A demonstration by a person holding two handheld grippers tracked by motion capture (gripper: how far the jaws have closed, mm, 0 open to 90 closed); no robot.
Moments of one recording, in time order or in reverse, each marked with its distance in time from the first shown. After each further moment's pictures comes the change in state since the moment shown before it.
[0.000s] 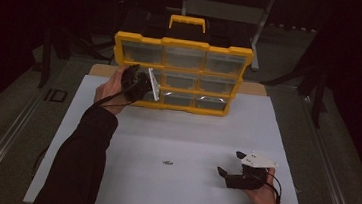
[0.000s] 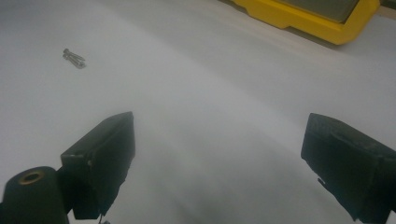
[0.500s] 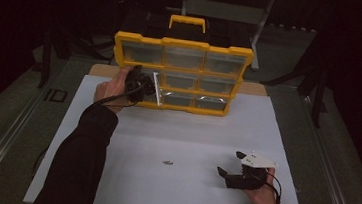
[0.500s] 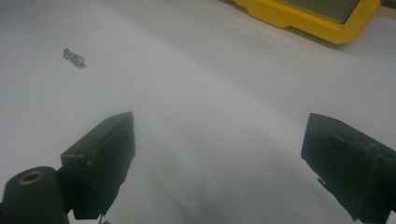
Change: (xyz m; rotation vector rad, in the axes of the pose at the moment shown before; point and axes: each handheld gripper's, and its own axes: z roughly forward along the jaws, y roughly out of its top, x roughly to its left) left arm -0.009 0.003 0.003 0.011 0.087 0.168; right arm 0.000 0.000 0.000 0.000 0.001 -0.001
